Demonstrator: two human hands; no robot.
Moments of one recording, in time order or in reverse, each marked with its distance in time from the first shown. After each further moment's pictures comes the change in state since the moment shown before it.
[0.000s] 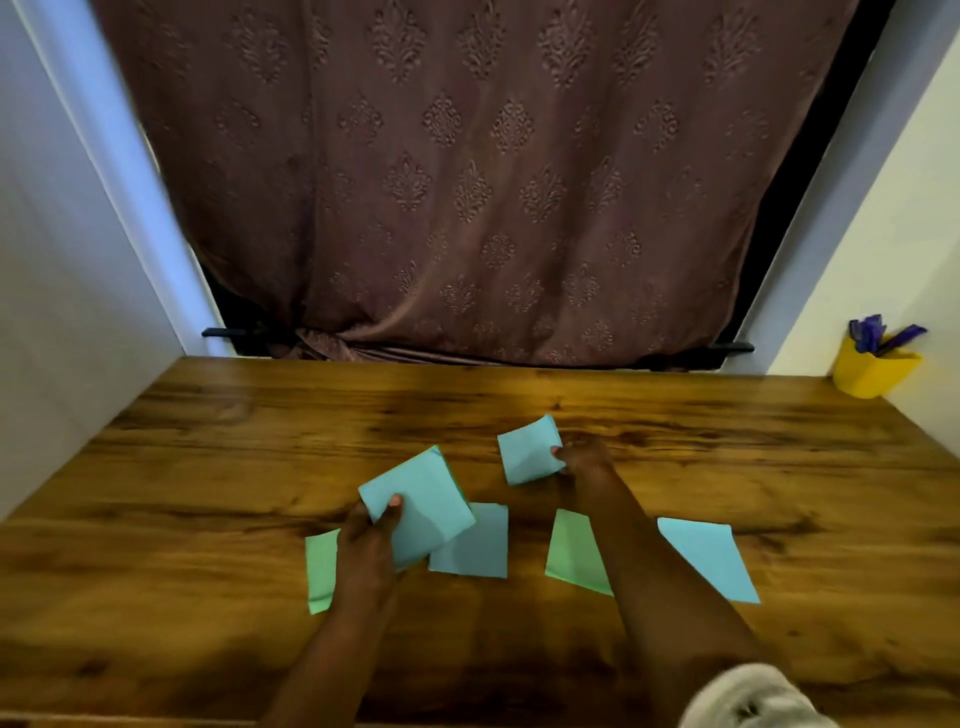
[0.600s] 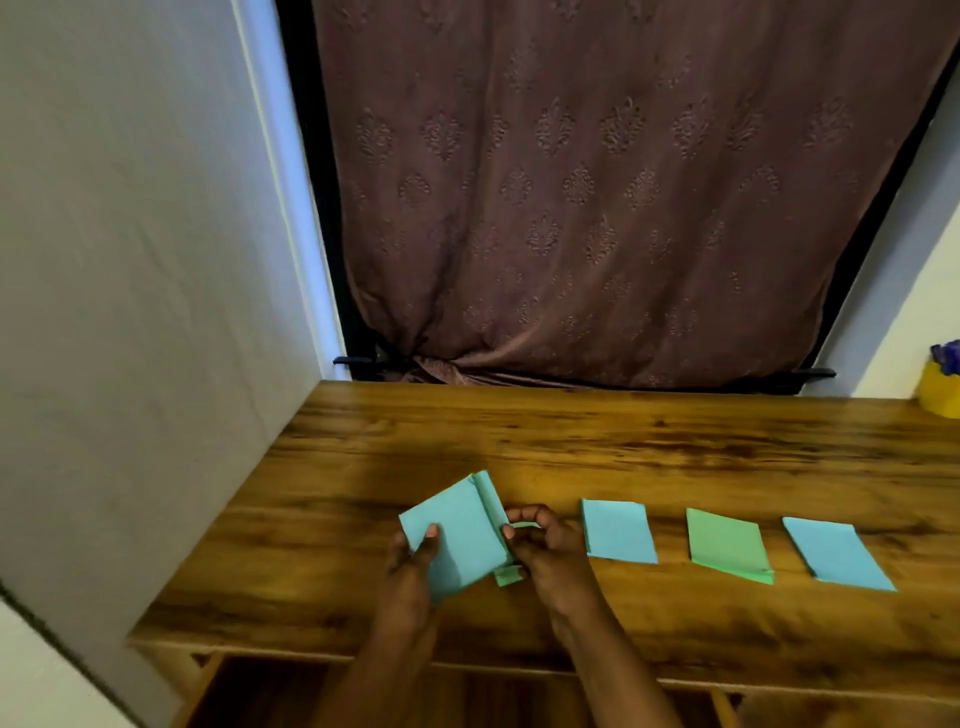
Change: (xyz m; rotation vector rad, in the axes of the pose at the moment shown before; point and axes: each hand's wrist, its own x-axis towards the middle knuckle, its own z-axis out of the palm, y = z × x) left_hand -0.021 0.054 -0.177 -0.230 -0.068 -0.045; right_hand -0.276 0.020 0.214 0.032 -0.187 -0.250
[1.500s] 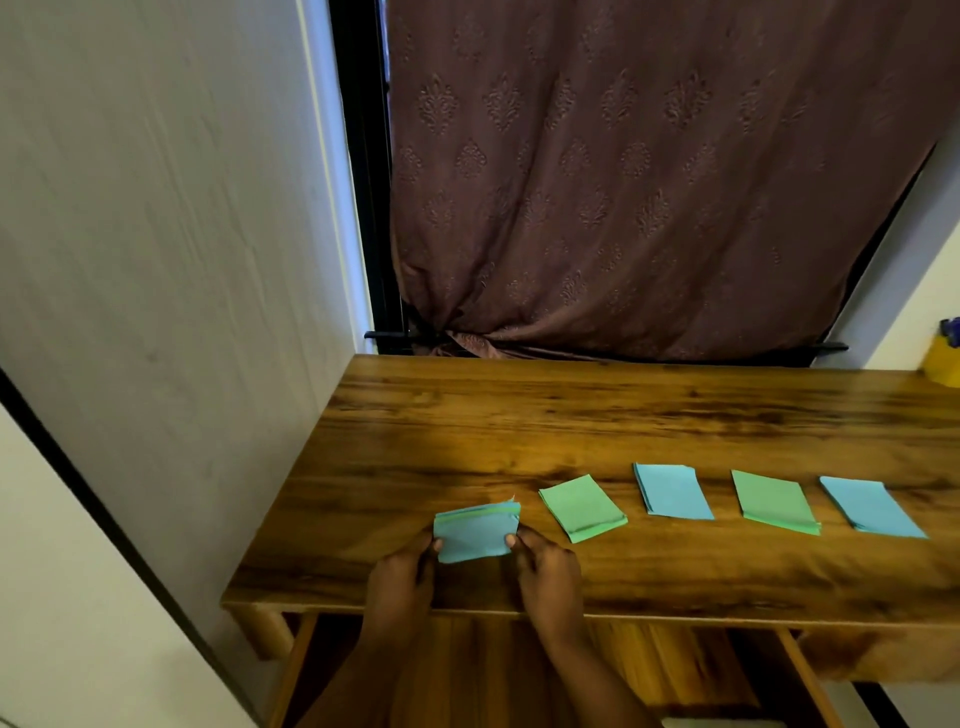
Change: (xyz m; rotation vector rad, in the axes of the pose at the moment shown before) left_hand 0.055 0.008 -0.155 1.133 -0.230 0.536; right_hand -0.016 0.086 0.105 -0.803 0.222 -0.223
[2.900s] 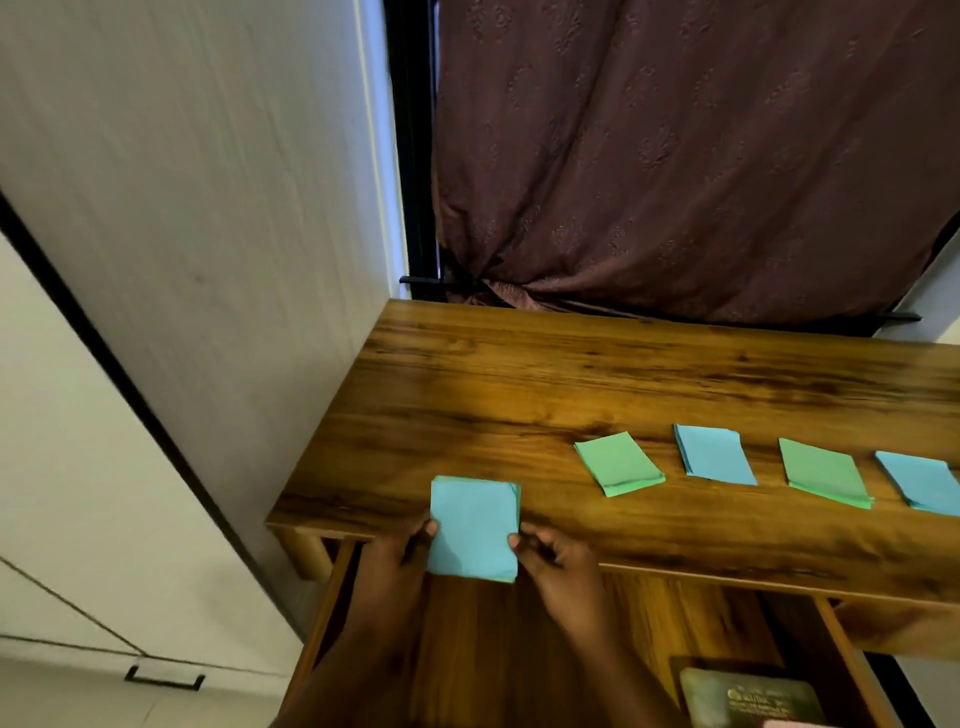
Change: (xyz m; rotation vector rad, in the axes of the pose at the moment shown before) left_hand -0.055 -0.005 -0.039 -0.292 0.059 -0.130; right_hand -0.051 -0.014 0.002 0.486 -0.268 0.226
